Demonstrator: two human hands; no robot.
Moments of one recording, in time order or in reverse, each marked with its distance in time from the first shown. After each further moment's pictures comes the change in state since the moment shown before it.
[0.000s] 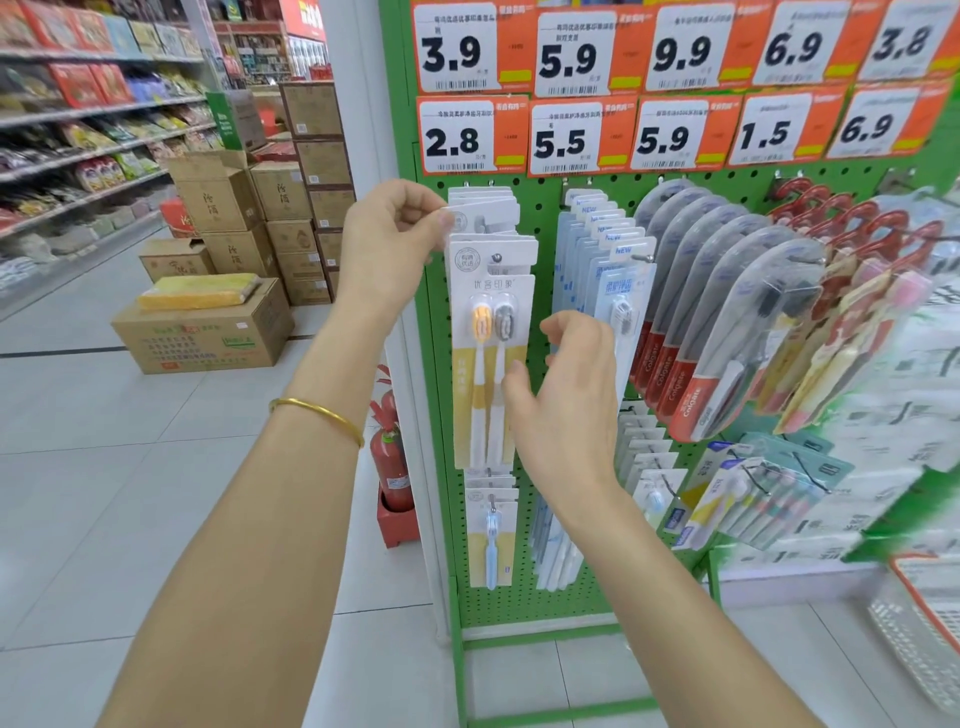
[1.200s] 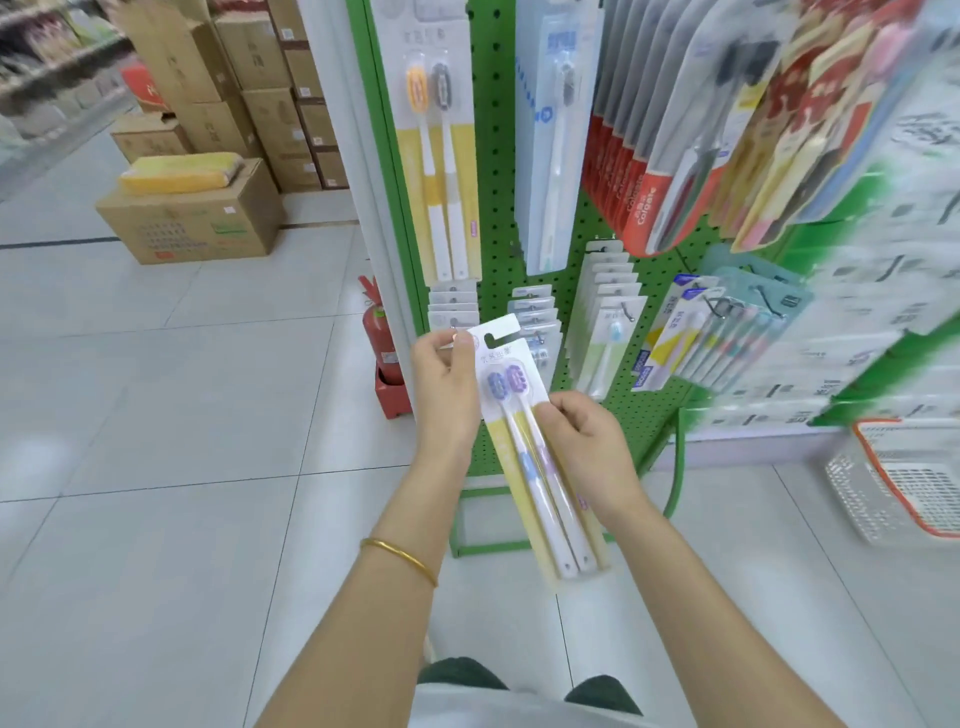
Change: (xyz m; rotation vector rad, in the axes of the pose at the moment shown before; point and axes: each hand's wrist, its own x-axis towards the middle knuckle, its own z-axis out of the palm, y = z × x) left_hand -0.266 -0.064 0.084 -0.210 0.122 -0.630; right_hand -0.166 0.118 -0.058 0.403 -0.491 0.511
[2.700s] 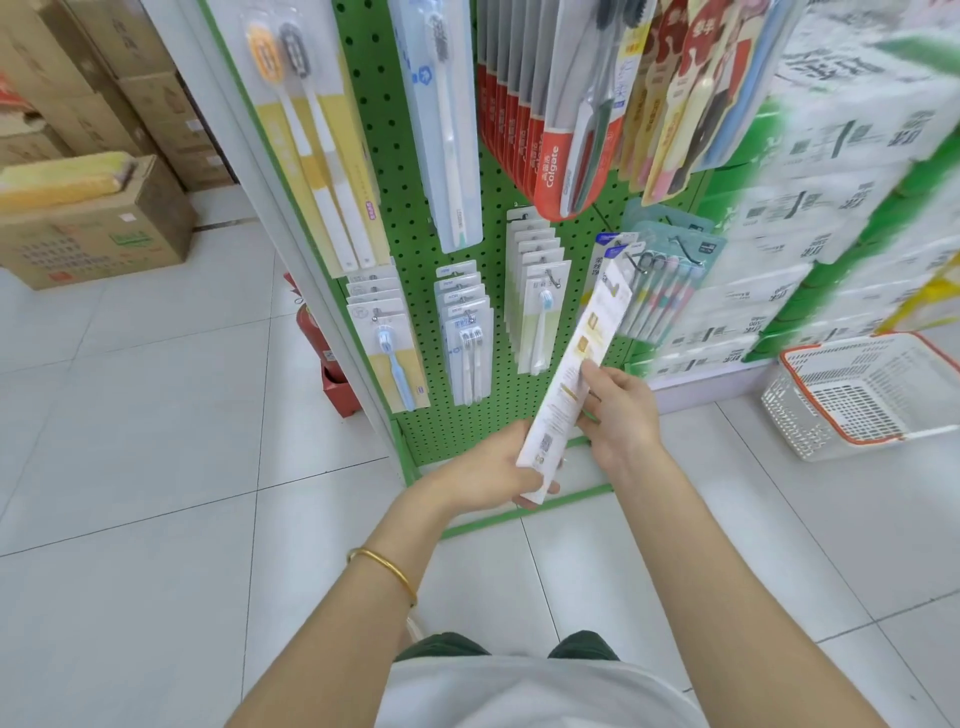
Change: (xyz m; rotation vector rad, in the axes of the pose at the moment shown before) left_hand -0.048 -0.036 0.032 0.506 -1.162 -0.271; right_hand 0.019 0.048 -0.061 0.672 0.442 0.463
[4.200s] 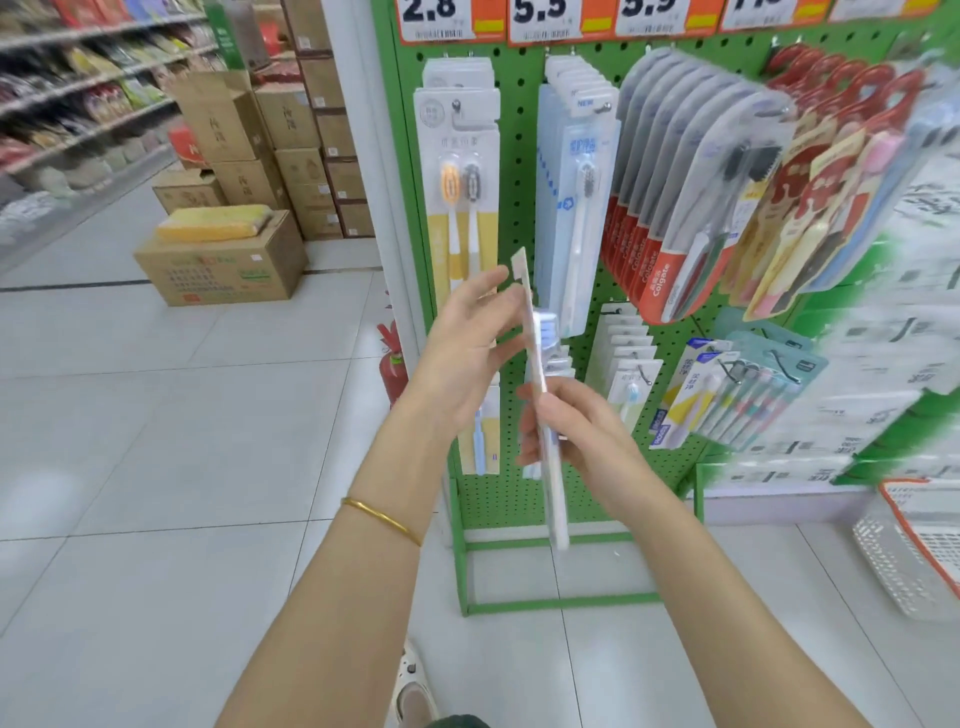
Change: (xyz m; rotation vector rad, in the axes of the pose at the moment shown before) left_hand -0.061 0.095 -0.118 -0.639 0.701 0.498; right_hand -0.055 -0.039 0.095 -0.359 -0.850 -0.289
